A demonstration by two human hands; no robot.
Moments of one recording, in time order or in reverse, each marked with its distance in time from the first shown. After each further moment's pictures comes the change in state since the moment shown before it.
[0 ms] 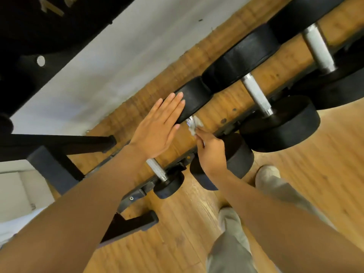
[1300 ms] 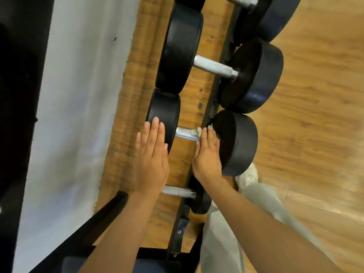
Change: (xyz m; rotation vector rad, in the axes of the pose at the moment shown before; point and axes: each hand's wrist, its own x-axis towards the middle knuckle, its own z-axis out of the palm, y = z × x) left_hand 0.008 -0.028 0.021 -0.304 0.173 0.197; right_hand -0.009 -0.021 0.075 -0.079 0.315 0.699
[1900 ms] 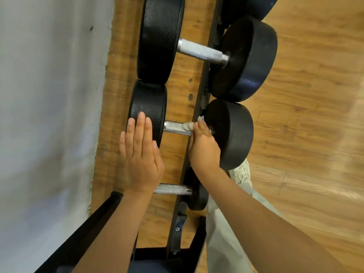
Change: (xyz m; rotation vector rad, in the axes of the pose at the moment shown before) left_hand -0.002 -0.003 0.024 0.015 0.155 0.009; right_hand 0.013 -0.003 -0.010 -0.058 0.009 0.080
